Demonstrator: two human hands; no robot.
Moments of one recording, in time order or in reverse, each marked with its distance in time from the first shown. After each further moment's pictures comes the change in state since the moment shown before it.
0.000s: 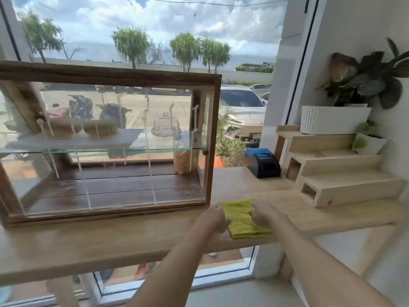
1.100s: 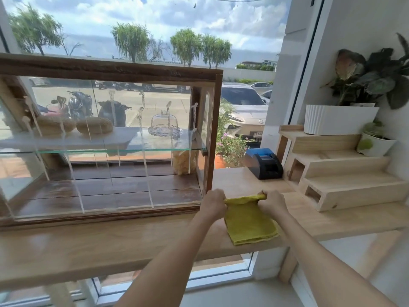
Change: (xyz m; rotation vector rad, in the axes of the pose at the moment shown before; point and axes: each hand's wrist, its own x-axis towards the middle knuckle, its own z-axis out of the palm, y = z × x) left_hand 0.030 0.005 -0.028 -0.200 0.299 -0.019; right_hand 0.010 0.011 -0.024 0.525 0.347 0.051
